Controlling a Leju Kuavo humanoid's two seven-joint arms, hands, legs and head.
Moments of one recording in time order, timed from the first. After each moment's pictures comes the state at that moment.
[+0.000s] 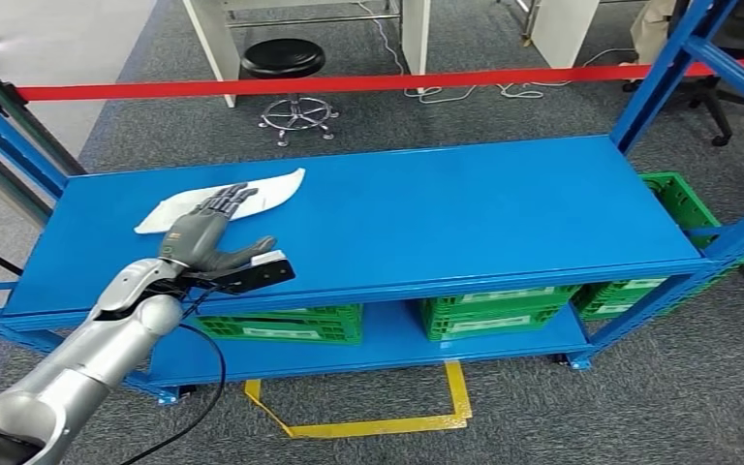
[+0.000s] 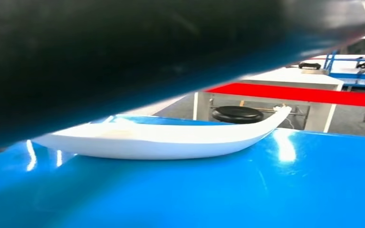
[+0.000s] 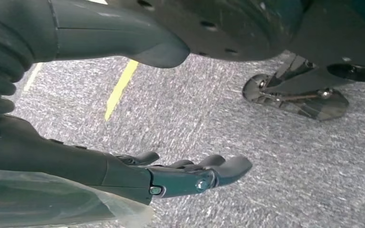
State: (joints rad) left arm -0.57 0.12 -0.45 -0.93 -0.89 0.26 -0.22; right arm -0.07 -0.05 1.08 -0.12 -0.78 -0.08 -0.15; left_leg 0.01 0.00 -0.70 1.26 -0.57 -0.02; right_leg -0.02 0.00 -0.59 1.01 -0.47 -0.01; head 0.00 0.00
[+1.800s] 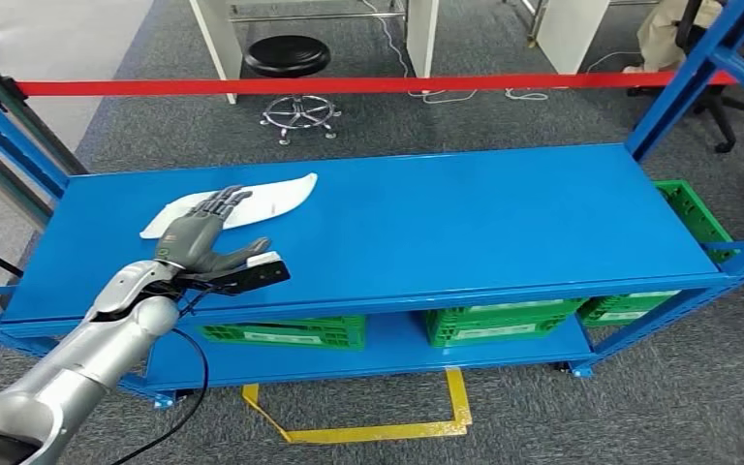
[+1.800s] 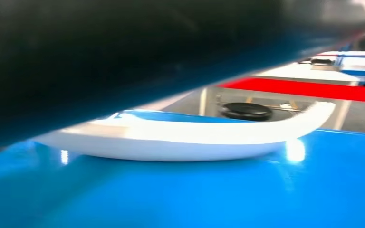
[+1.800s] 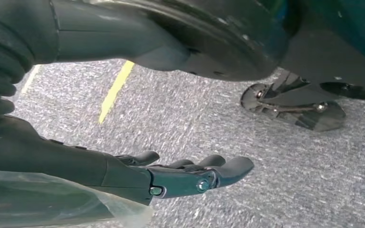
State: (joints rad) left arm -0.56 0.12 -0.44 -0.92 -0.89 0.27 -0.23; right arm -0.07 -0.04 1.09 -0.12 -0.79 -0.08 -0.15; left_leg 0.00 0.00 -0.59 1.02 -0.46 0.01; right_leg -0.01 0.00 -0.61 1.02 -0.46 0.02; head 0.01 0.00
